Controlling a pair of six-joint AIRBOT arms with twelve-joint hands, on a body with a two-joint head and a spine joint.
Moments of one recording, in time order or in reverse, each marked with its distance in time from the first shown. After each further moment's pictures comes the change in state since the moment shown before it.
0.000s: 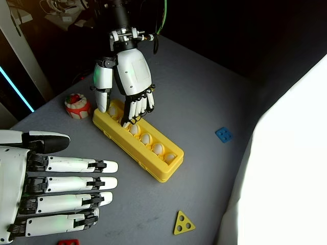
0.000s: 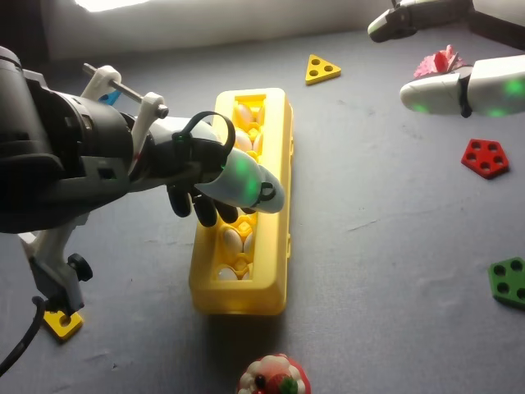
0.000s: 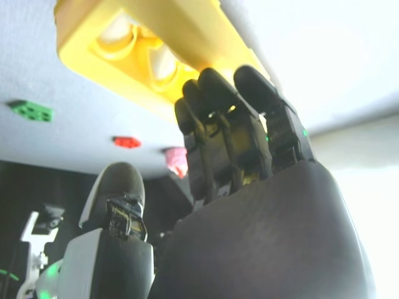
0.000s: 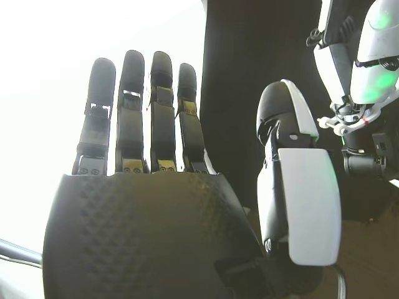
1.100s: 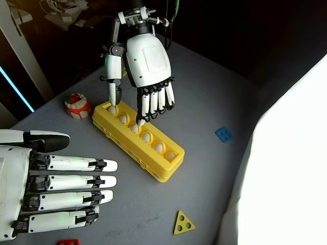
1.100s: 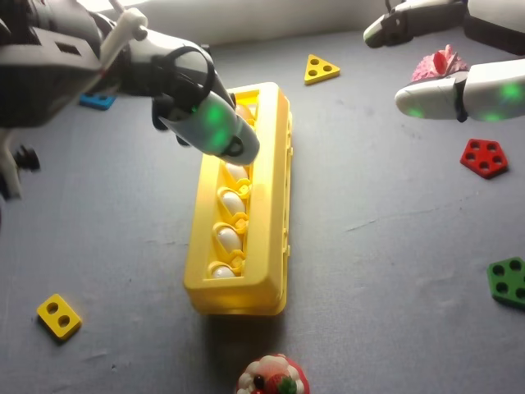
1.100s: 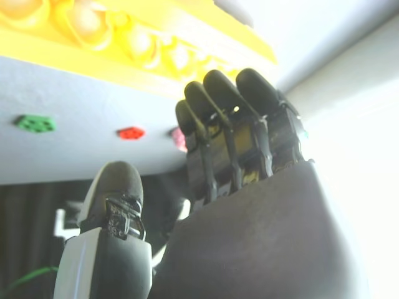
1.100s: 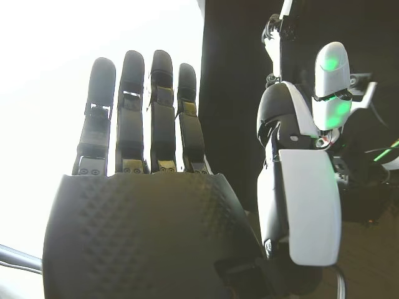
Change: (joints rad) left arm -0.208 0.021 0.093 -0.146 0.015 0.605; right arm -0.008 -0.002 -0.009 0.000 0.008 -0.006
